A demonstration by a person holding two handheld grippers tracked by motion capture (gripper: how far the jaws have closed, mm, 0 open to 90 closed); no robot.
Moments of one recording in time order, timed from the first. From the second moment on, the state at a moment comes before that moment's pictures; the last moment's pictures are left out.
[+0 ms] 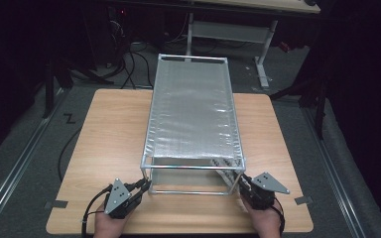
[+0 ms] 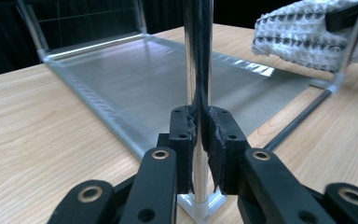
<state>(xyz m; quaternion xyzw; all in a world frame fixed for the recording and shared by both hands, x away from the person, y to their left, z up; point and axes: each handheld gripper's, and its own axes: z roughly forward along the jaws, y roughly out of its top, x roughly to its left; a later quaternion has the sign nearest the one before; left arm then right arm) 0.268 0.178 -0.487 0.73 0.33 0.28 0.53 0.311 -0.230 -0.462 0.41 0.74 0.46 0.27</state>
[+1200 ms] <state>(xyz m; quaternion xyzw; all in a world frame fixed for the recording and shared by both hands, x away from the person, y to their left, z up) 0.377 0.196 -0.485 0.69 0.42 0.31 0.51 0.276 -0.227 -0.463 0.41 0.74 0.46 0.27</state>
